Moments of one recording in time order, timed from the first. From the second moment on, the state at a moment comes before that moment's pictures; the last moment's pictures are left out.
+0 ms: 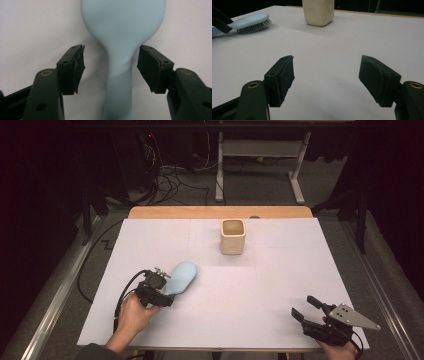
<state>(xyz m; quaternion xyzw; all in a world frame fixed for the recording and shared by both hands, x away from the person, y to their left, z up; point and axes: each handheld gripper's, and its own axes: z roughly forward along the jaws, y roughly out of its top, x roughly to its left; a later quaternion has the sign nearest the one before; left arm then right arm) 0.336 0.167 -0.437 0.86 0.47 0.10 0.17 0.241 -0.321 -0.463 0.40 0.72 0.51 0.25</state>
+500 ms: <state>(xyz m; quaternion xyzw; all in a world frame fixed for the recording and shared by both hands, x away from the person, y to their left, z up) 0.343 0.166 -0.443 0.86 0.47 0.07 0.16 0.241 -0.321 -0.463 0.40 0.72 0.51 0.25</state>
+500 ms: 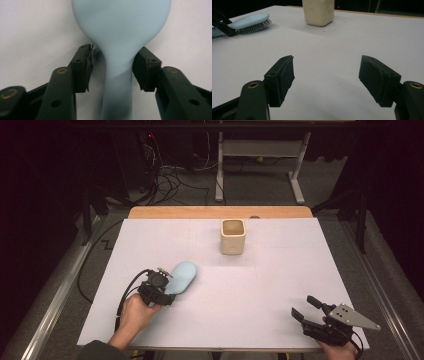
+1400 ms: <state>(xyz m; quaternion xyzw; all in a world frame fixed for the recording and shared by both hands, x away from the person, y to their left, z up) 0.339 0.166 -0.441 0.87 0.45 0.10 0.19 0.242 -0.320 -0.464 0.40 0.72 0.51 0.25</state>
